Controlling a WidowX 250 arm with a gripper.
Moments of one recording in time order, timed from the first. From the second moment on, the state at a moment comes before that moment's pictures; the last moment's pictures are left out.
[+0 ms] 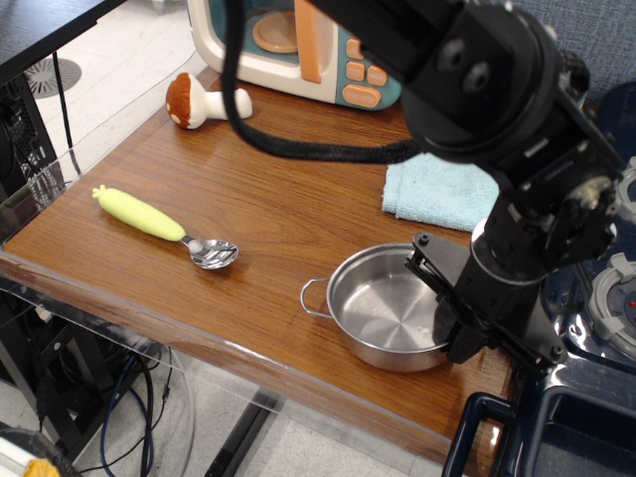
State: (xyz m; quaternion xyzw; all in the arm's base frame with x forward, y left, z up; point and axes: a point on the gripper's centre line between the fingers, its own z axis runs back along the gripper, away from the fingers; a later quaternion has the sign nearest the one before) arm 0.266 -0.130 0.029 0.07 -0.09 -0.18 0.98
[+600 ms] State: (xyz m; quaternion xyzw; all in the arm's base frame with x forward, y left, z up) arm 0.267 -0.129 0.026 0.08 -0.09 -0.16 0.98
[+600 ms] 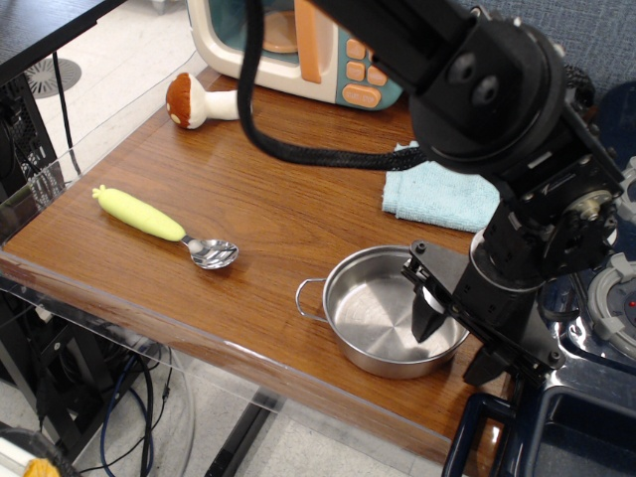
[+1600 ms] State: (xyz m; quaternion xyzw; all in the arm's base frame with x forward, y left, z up) arm 0.279 -0.122 0.110 -0.03 -0.15 -0.12 0.98
